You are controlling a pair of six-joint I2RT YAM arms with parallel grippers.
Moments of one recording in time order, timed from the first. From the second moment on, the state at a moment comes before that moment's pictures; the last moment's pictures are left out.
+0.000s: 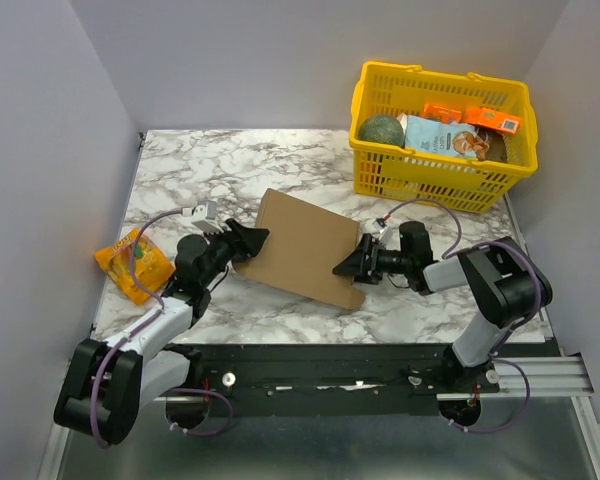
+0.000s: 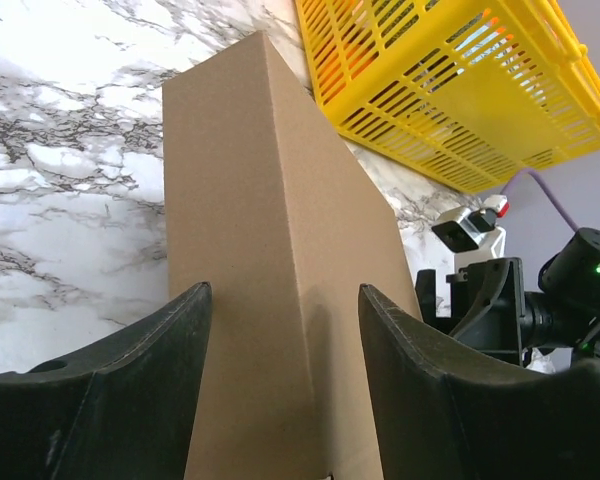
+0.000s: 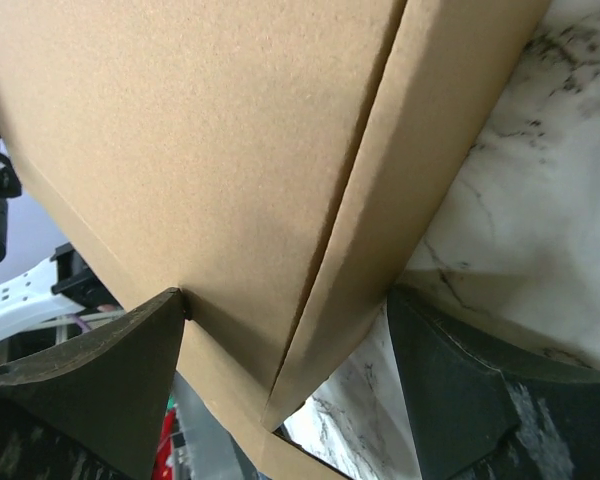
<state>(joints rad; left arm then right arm) -0.30 1.05 0.31 0.62 0.24 -0.70 0.35 1.70 0.47 0.66 -0.81 0.79</state>
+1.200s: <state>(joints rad) -0.42 0.97 0.39 0.60 0.24 -0.80 0.37 1.70 0.38 0.77 -0.94 0.84</state>
